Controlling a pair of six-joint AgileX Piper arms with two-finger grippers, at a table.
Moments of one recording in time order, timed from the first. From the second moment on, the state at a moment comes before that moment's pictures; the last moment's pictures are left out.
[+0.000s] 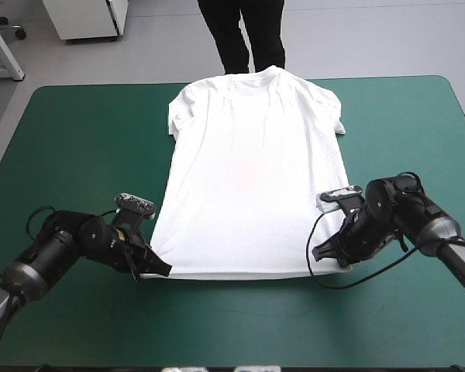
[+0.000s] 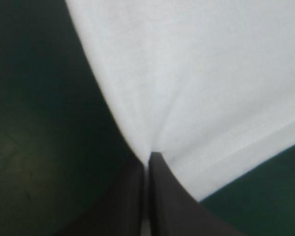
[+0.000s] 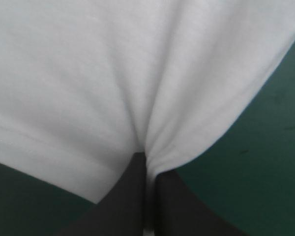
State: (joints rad) left arm -0.36 1.20 -0.78 -0.18 0.90 0.18; right arm 0.34 1.40 -0.96 0.16 1.10 -0.08
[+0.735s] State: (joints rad) left arm -0.41 1.07 -0.63 -0.24 1.04 0.11; right arm 0.35 1.15 -0.68 0.19 1.11 -0.03
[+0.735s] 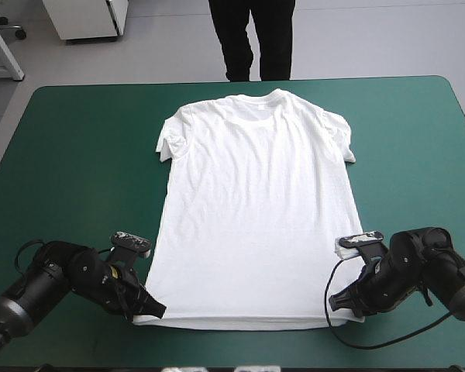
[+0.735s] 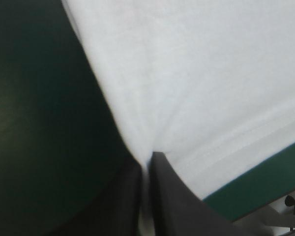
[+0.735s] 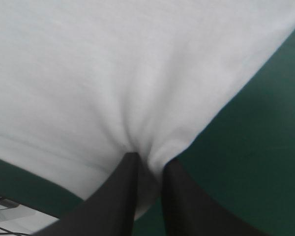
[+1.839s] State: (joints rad) left arm -0.25 1.93 -1.61 -0.05 1.03 -0.07; right arm 0.27 1.55 -1.33 -0.28 0.95 0.28
